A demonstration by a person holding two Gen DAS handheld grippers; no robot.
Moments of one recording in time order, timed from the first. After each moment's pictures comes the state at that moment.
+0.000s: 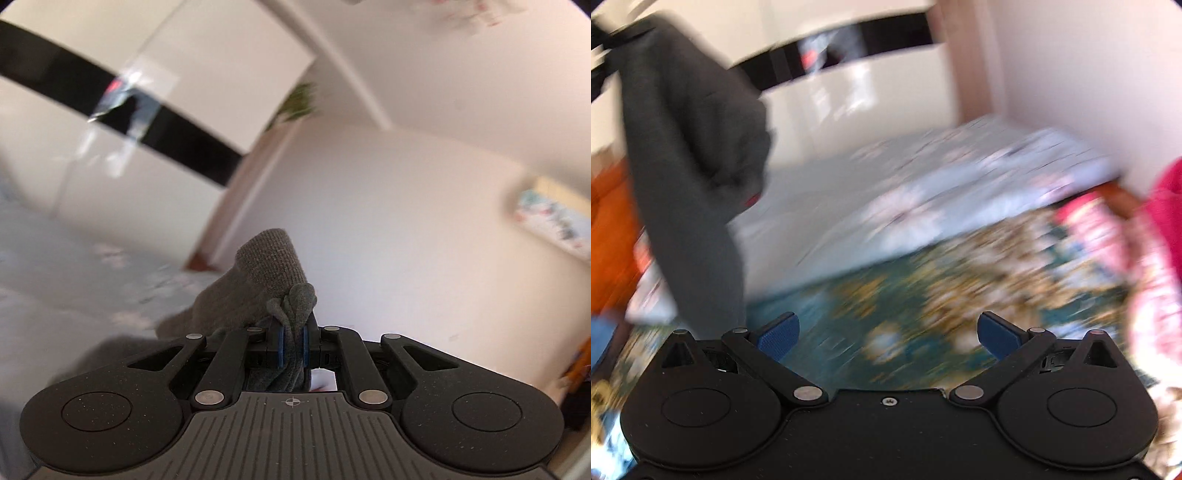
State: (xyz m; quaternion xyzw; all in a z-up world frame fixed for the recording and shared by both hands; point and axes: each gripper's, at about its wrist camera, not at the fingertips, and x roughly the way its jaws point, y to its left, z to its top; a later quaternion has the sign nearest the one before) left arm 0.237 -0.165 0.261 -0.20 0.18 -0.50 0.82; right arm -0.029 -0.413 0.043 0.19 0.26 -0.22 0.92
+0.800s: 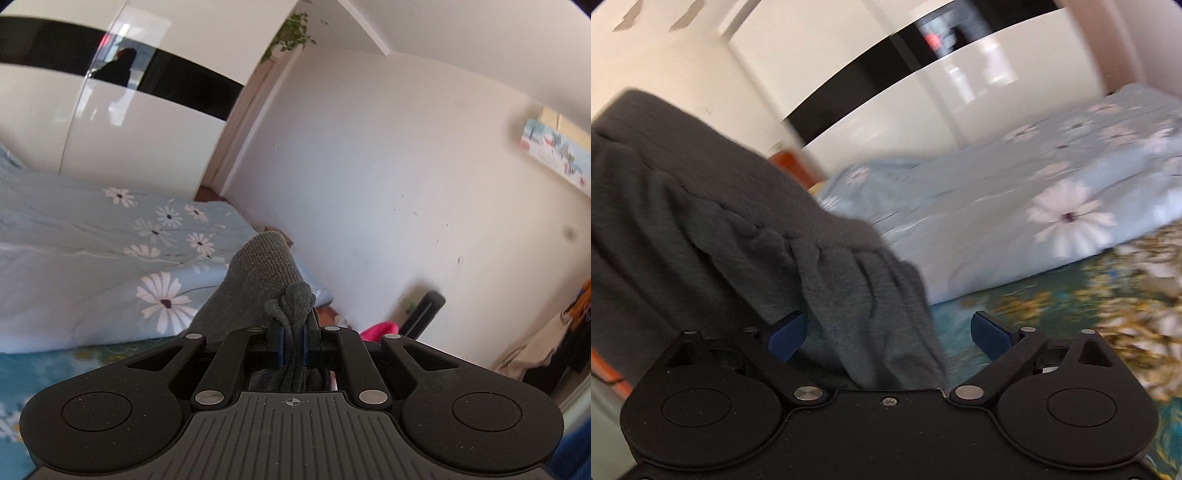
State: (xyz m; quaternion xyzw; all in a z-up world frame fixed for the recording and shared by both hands) left arm 0.173 -0.146 0.244 -0.09 0.29 -0.49 0.82; right arm 0.091 -0.437 0.046 0.27 0.25 0.10 0.92
